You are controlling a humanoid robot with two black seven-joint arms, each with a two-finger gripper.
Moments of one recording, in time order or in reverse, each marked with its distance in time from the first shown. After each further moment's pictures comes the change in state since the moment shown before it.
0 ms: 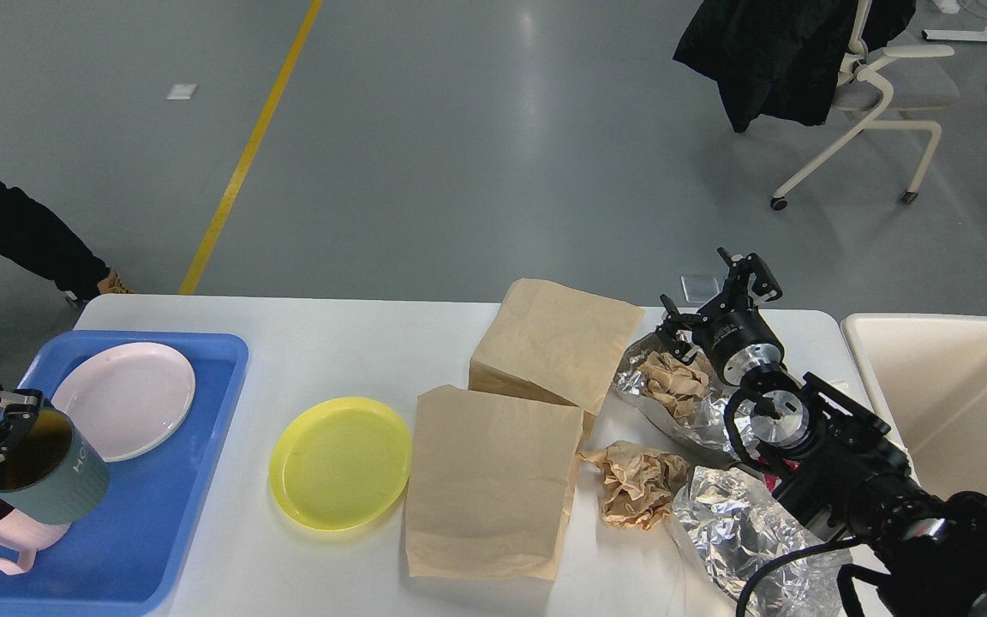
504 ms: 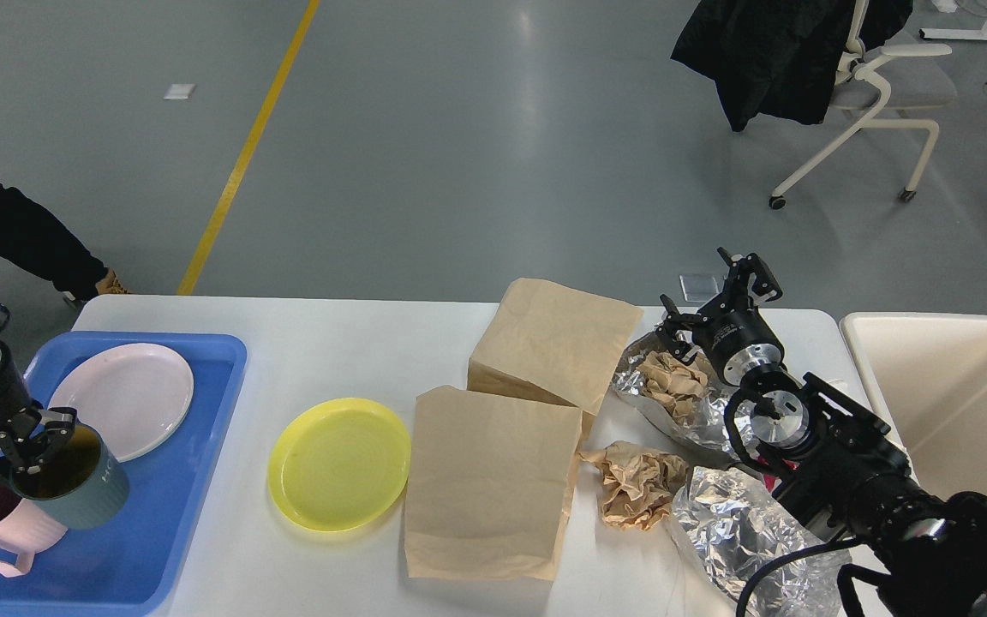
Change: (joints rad) left arm 0.292 -0.078 -0.153 0.258 0.002 0.000 0.013; right arm 0.000 0.000 0.000 0.000 0.000 0.000 -0.001
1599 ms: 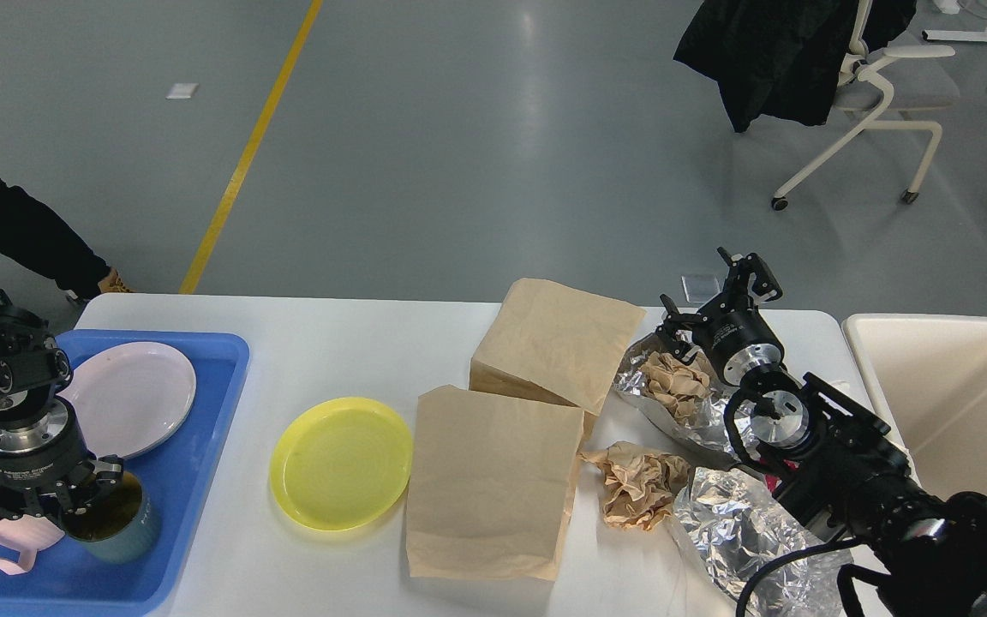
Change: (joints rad) left arm 0.203 -0.114 -0.054 0.077 0.000 0.146 0.028; right arm 0.000 0.000 0.000 0.000 0.000 0.000 0.001
